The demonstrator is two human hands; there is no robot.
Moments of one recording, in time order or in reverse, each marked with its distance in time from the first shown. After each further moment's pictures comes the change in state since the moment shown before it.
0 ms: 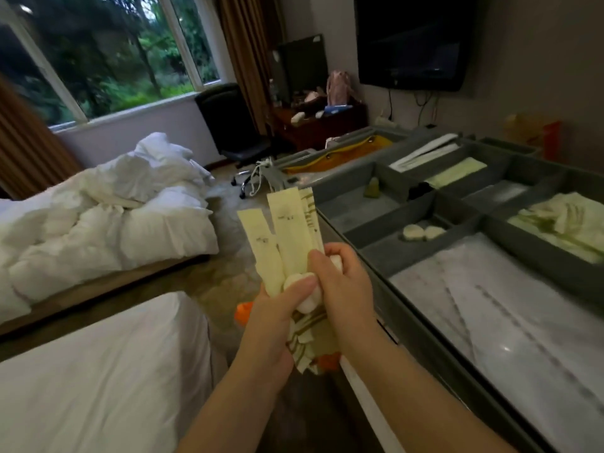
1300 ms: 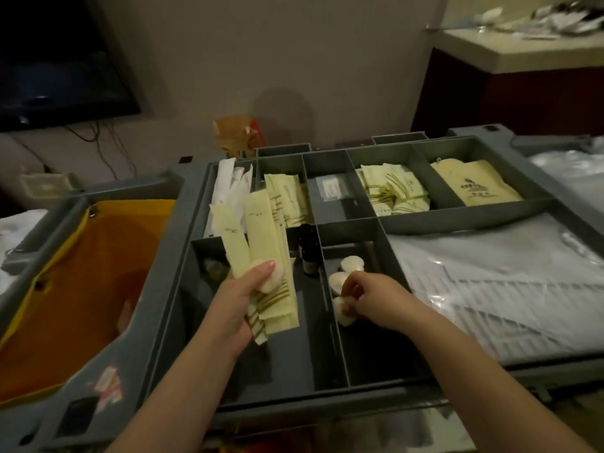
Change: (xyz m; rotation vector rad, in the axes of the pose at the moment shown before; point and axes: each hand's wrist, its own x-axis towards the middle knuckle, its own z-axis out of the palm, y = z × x) left_hand 0.400 0.003 0.109 0.356 -0.960 -0.626; right_hand 0.208 0.032 -0.055 -0.764 0.720 0.752
